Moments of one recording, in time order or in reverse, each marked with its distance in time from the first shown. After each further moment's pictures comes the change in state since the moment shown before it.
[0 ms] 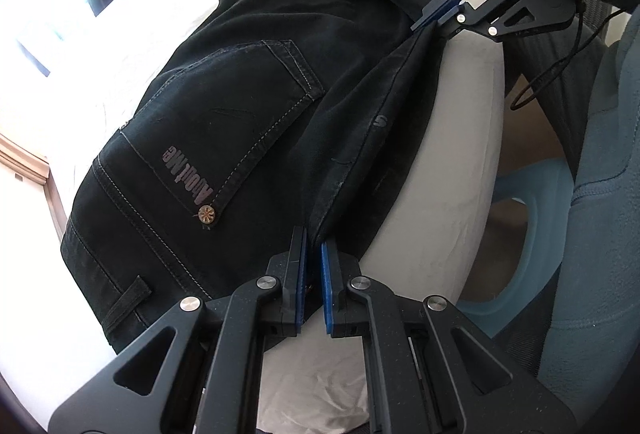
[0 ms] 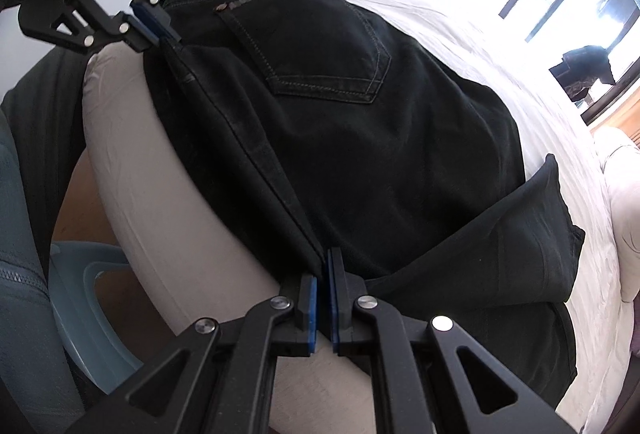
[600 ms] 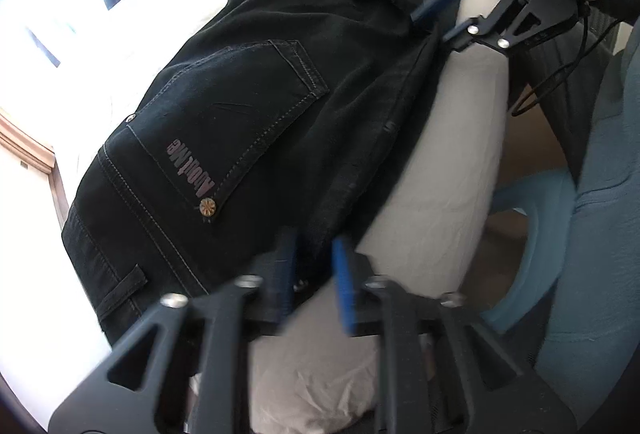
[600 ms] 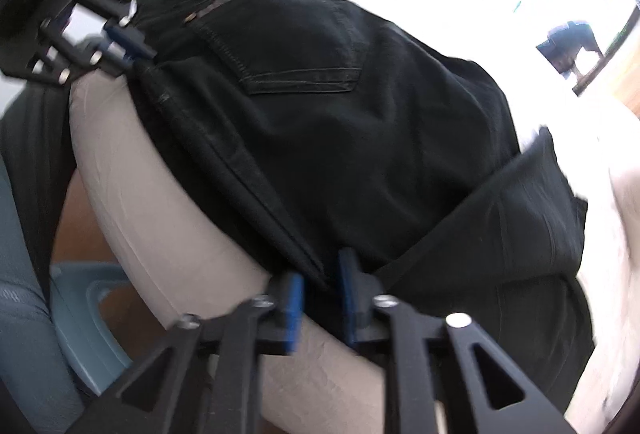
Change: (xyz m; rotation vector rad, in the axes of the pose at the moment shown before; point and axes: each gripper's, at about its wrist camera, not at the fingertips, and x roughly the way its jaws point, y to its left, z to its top) left arm -0.002 -0.009 -0.006 -0.051 -0.011 0.015; right arm 0.006 -0.007 -0.016 0.140 -0.010 0.008
